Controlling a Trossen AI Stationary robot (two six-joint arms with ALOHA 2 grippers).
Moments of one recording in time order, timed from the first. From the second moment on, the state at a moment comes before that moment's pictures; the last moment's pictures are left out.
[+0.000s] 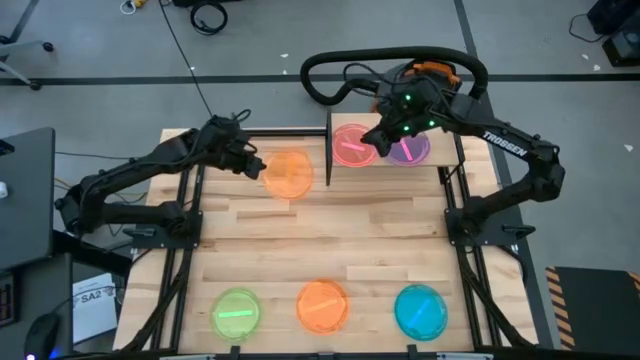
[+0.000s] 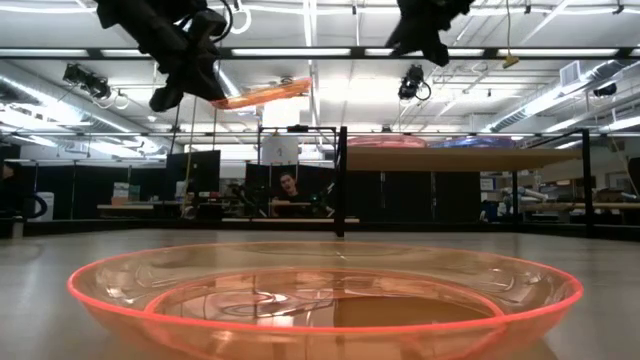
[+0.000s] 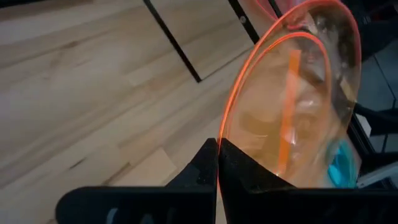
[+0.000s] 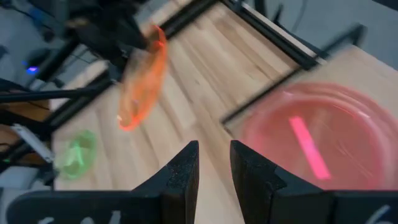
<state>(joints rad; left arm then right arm) 0.56 1.05 0.90 -0.58 0.23 -0.59 -0.51 1.34 1.48 -0.81 -0.32 0.30</state>
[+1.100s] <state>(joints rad) 0.32 1.05 0.90 -0.50 0.18 -0.63 -0.10 1.60 1.48 -0.36 -0.12 0.48</state>
